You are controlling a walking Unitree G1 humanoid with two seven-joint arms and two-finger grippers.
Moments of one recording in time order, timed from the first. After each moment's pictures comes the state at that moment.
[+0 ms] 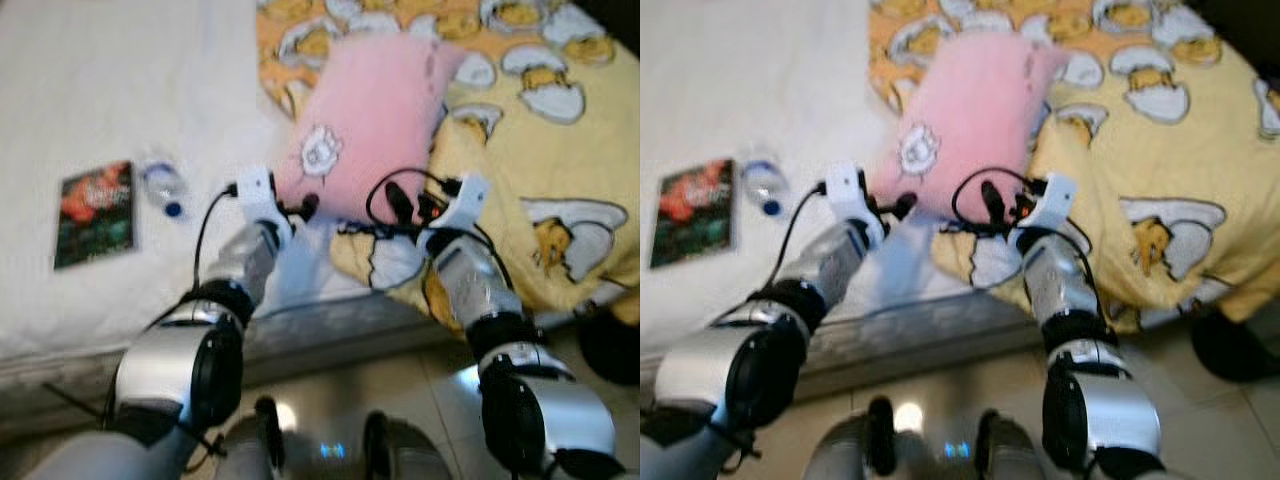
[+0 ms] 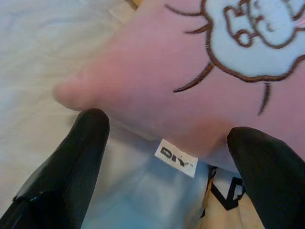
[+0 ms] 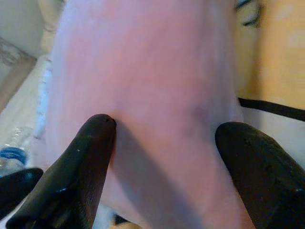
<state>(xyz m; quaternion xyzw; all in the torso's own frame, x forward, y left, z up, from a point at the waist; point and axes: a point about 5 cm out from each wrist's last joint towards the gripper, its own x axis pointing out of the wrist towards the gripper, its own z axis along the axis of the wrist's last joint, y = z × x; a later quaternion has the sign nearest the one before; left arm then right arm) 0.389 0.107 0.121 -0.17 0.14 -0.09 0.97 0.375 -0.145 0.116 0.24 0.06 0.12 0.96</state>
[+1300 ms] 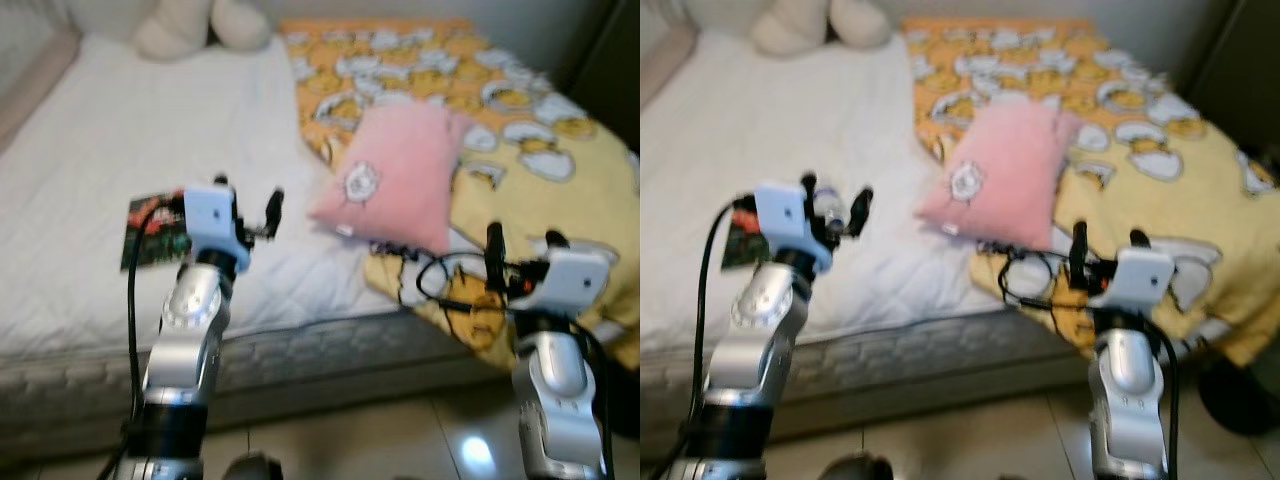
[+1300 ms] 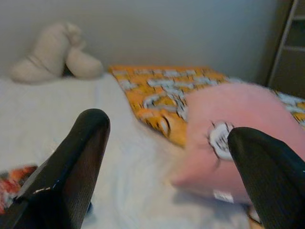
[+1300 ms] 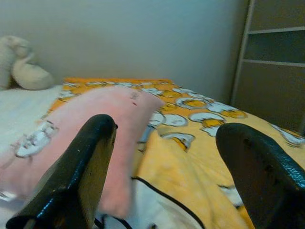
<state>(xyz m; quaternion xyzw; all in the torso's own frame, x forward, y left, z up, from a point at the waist) 0.309 0.137 0.145 -0.02 -0.05 -0.09 0.99 0.255 -0.212 0.120 -0.03 -0.10 -0.08 0.99</state>
